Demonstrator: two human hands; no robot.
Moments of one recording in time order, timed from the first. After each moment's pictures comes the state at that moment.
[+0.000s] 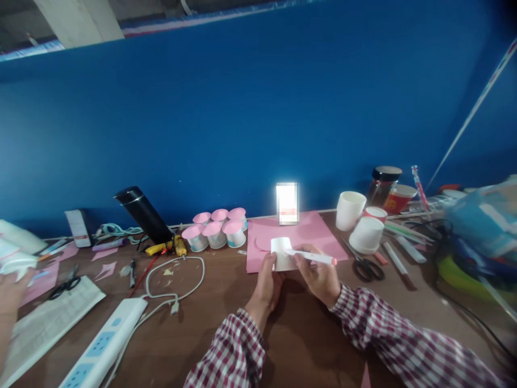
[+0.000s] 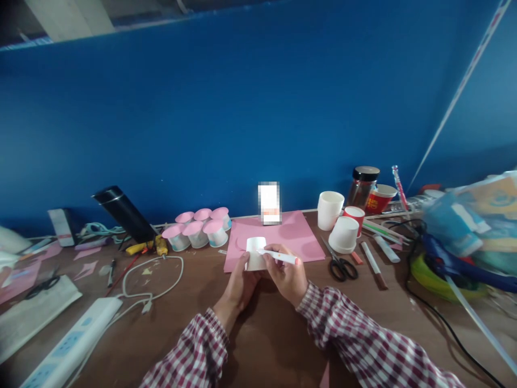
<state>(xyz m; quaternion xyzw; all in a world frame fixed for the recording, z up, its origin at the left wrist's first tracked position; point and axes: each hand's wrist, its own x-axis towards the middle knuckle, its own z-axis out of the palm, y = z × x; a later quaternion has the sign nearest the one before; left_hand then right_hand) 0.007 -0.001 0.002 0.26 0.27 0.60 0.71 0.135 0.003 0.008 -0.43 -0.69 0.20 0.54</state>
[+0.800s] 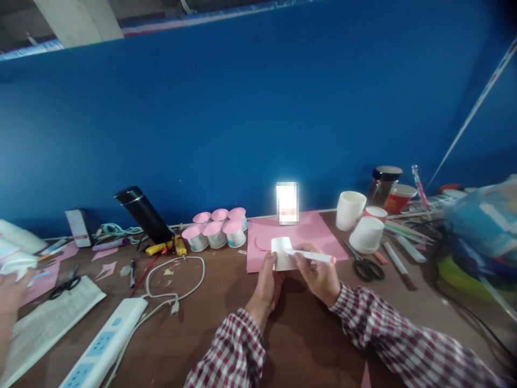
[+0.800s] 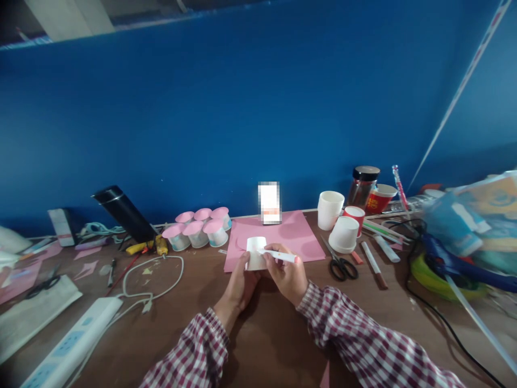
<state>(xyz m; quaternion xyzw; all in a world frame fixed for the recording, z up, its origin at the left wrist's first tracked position) 0.006 0.002 -0.003 0.26 0.27 0.60 0.70 0.135 0.005 0.007 -0.44 -0.69 0.22 0.53</state>
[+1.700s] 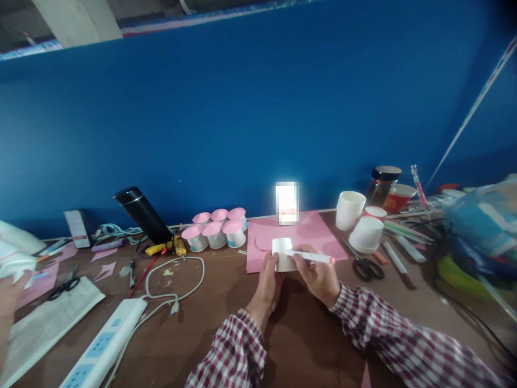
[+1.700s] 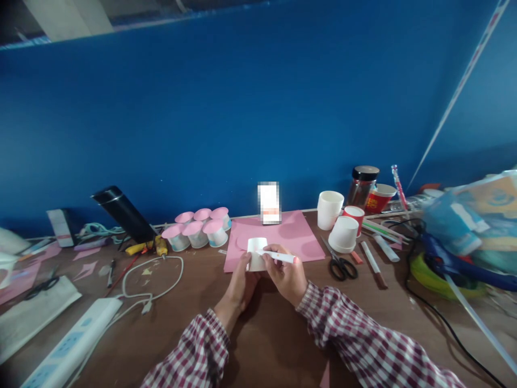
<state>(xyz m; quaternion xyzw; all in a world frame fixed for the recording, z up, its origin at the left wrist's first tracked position) 0.008 0.002 -0.003 0.28 0.28 0.61 0.68 0.133 0.003 0.007 -0.43 -0.70 0.21 0.53</state>
